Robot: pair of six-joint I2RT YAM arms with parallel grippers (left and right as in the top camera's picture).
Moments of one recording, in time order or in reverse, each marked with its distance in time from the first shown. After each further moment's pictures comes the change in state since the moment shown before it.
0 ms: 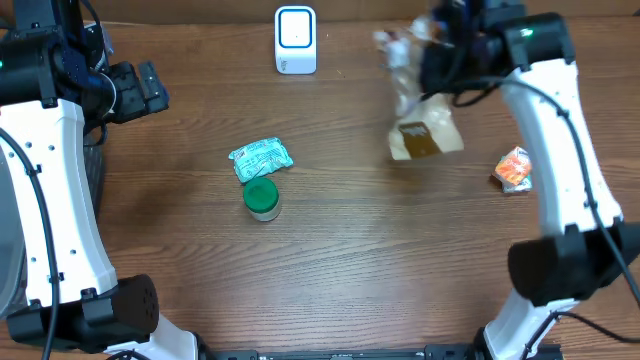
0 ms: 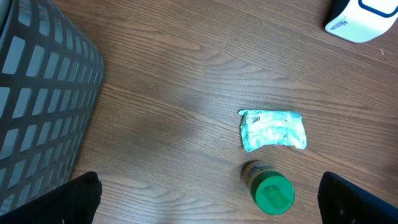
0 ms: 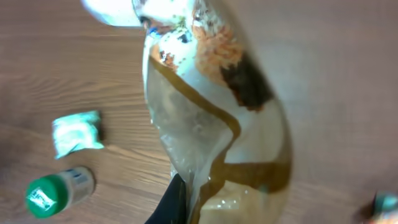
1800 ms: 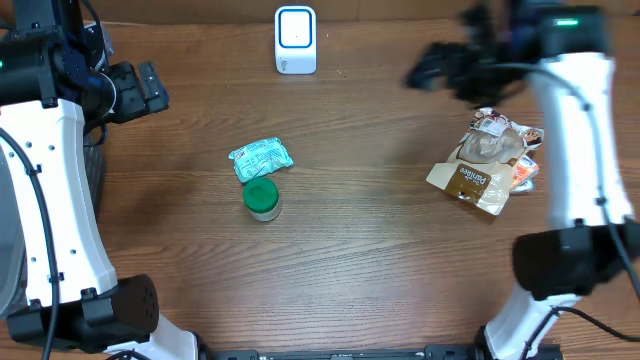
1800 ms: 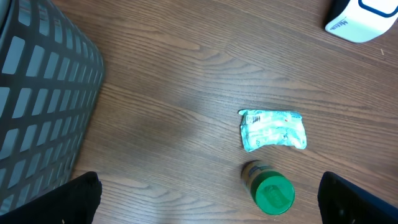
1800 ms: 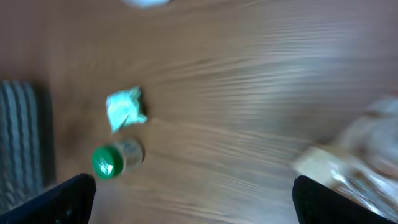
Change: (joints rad) left arm 0.000 0.000 0.000 0.000 0.000 0.000; right arm 0.024 0.029 0.107 -0.149 -0.172 0.017
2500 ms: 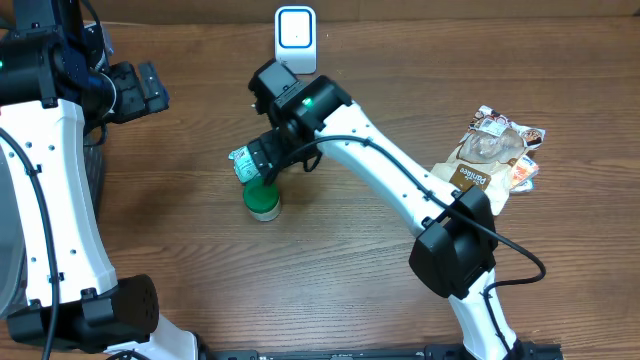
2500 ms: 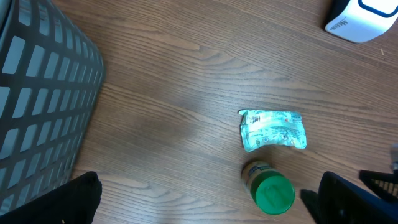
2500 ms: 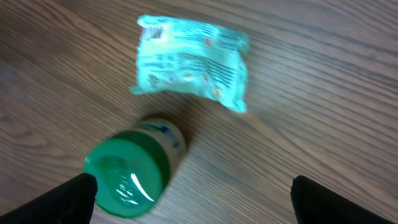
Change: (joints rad) left arm 0.000 0.000 0.000 0.000 0.000 0.000; right arm 0.606 0.265 -0.007 0.214 0.325 0.113
